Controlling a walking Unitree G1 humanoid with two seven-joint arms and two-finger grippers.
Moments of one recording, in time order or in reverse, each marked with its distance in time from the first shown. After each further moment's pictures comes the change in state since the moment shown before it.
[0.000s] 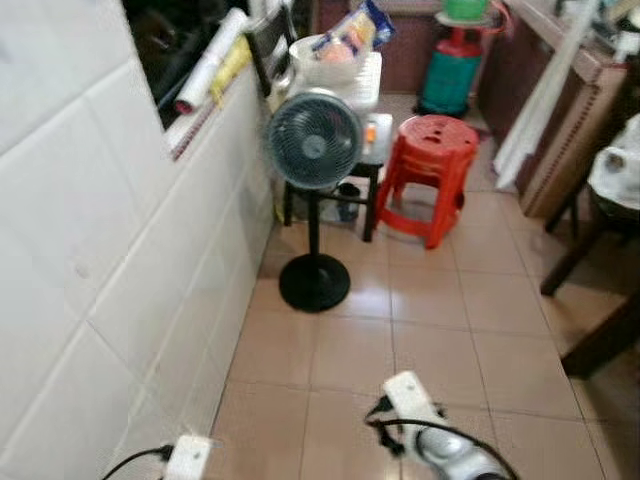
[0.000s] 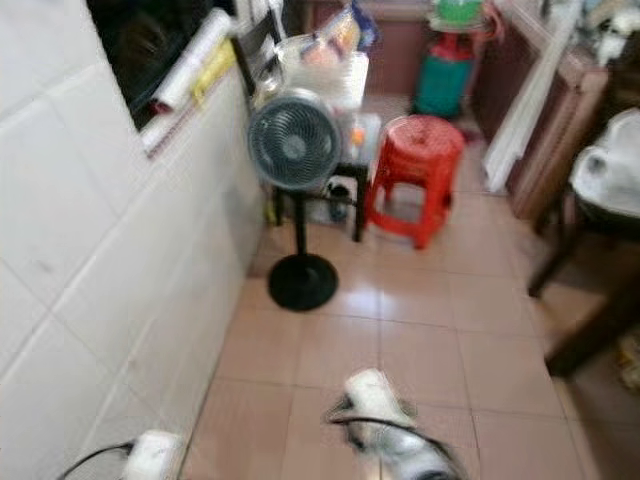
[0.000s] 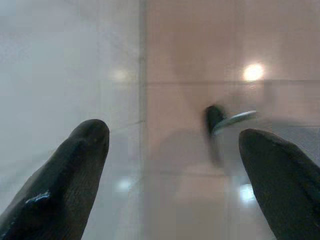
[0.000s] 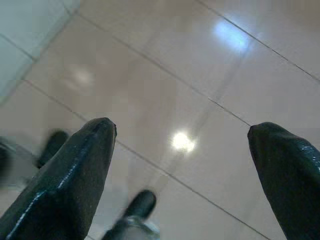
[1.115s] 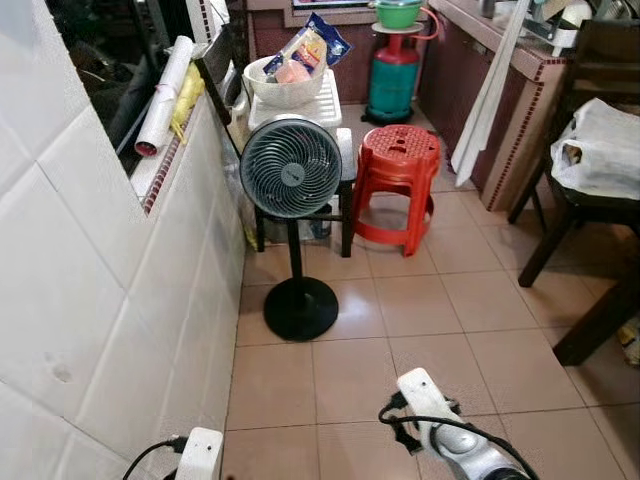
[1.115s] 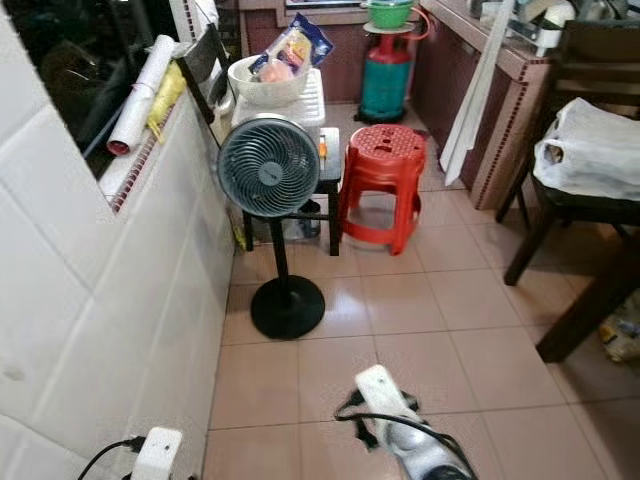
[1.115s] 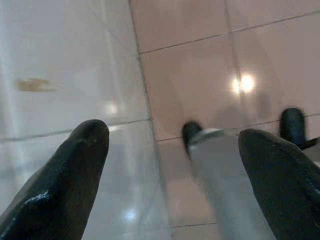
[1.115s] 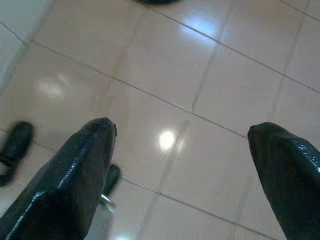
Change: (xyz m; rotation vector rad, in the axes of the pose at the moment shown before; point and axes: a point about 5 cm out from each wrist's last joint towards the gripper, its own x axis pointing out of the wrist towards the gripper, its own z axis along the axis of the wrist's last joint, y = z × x) left arm 0.002 -0.014 0.012 -0.014 -0.042 -0.052; right arm -0.005 -0.025 -0.009 -0.032 0.036 -0.058
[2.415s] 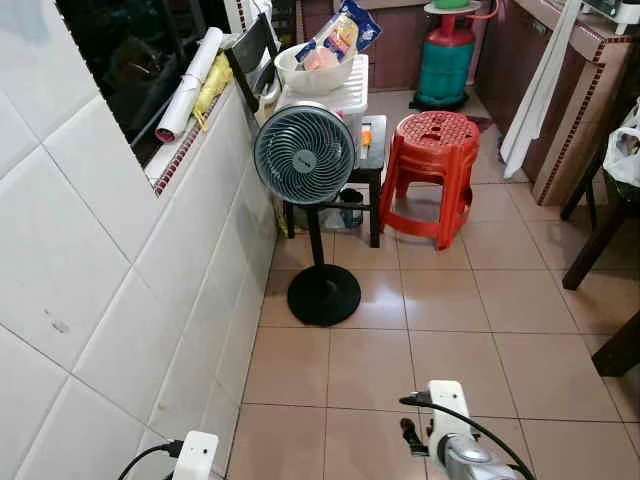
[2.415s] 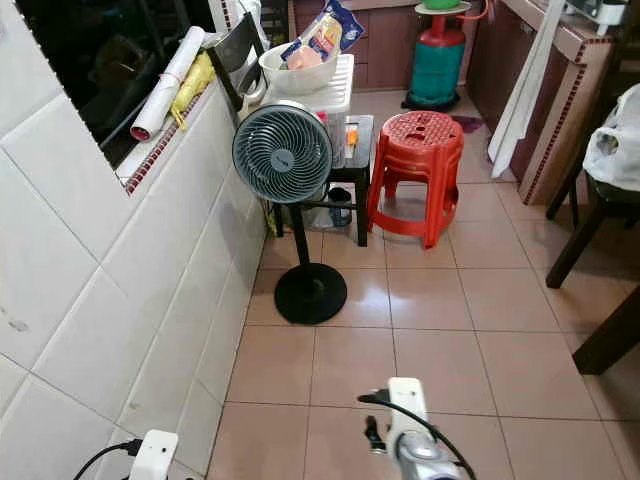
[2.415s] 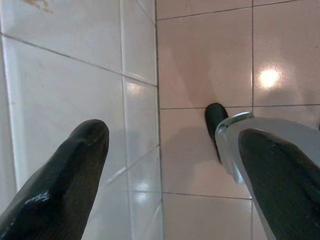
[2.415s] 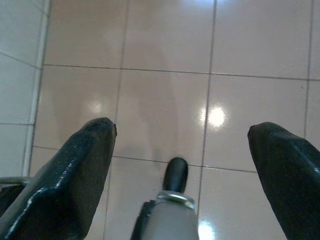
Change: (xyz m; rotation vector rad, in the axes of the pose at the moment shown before) left arm -0.001 0.006 -0.006 -0.005 0.018 0.034; right arm -0.003 -0.003 -0.022 0.462 0.070 -0.124
